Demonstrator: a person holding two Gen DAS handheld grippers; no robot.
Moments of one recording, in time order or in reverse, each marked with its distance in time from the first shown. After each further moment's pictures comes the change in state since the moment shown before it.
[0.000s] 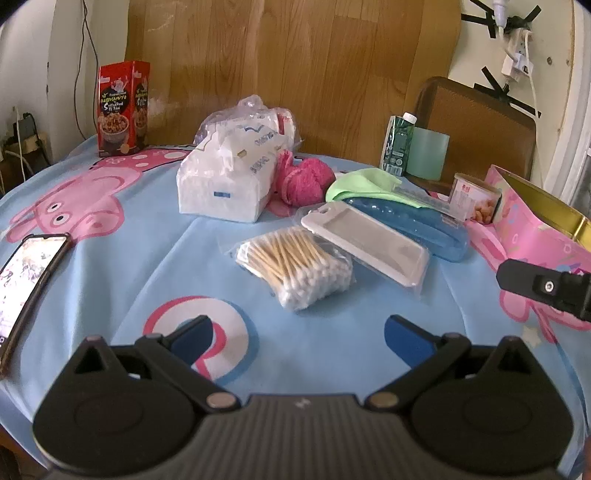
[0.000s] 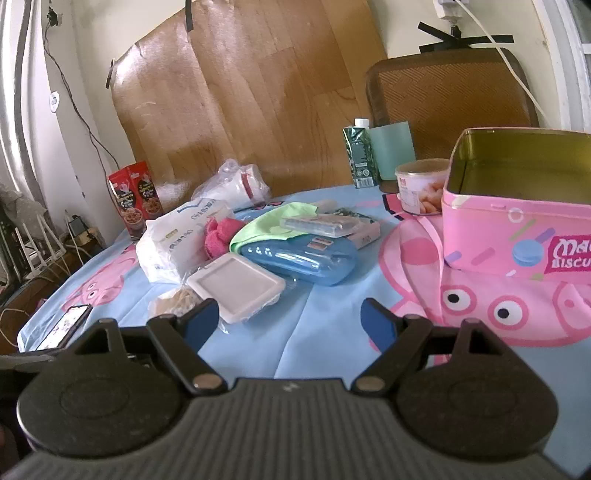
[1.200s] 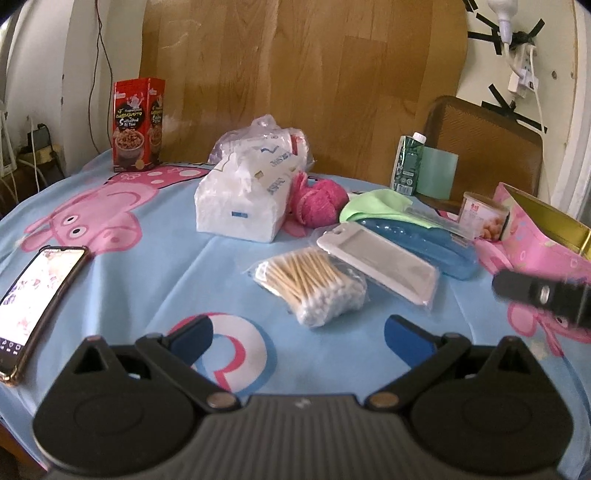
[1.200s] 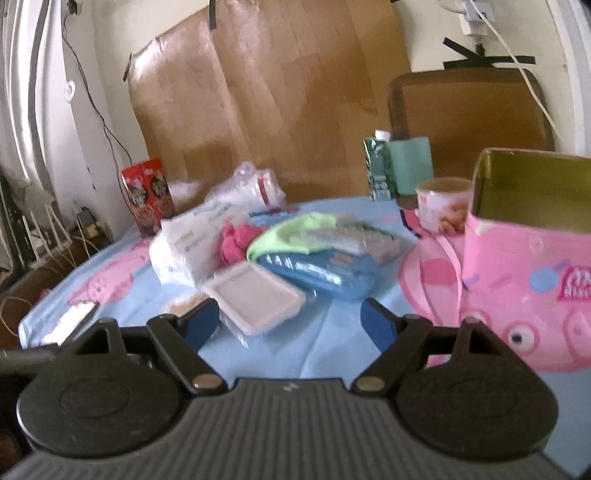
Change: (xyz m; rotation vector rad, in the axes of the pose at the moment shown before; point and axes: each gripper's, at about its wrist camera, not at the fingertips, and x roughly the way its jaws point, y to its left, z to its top) left arm -0.008 0.003 0.004 -0.003 -0.062 0.038; right arm 0.003 0.015 0.004 -0.062 0.001 0.014
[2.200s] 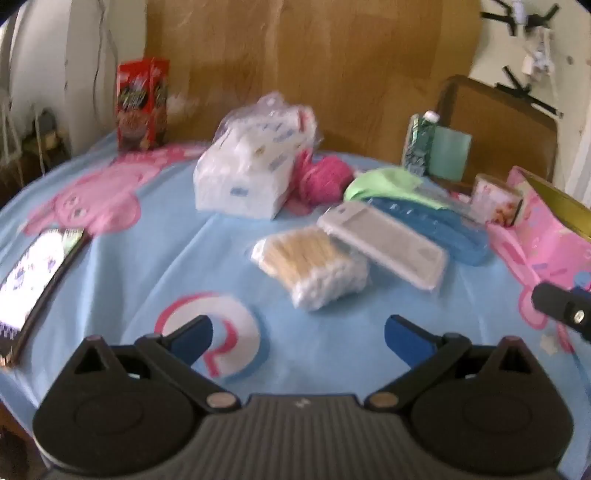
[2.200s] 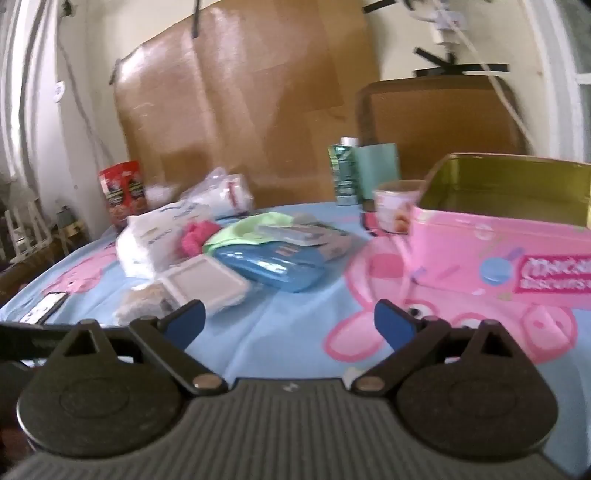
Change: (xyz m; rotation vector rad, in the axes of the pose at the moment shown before) left arm 0.011 -0.005 -0.001 -0.038 0.094 0.050; right arm -0.005 -0.032 -0.012 -0.025 -0.057 -0.028
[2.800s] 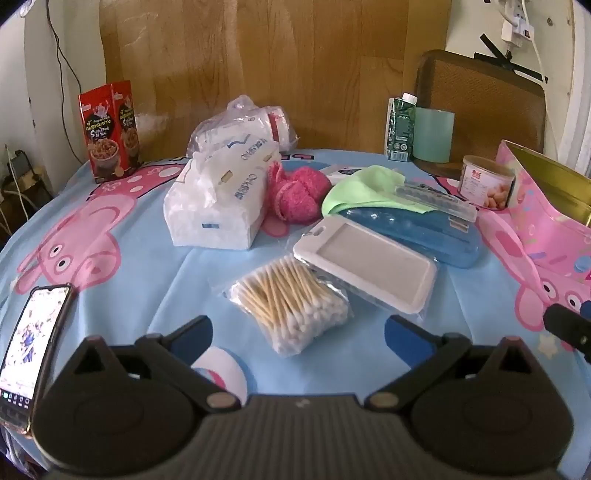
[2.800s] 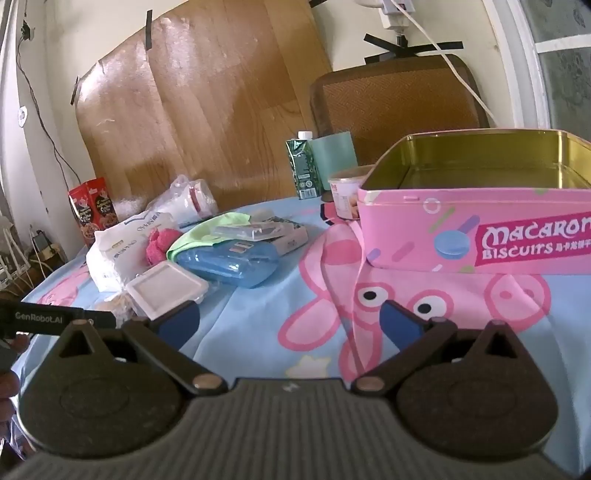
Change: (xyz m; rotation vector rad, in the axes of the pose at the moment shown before) left arm 0.005 -0.023 0.034 0.153 0.034 -0.004; right arm -0.008 -0.024 -0.010 0.109 -0.012 -0.096
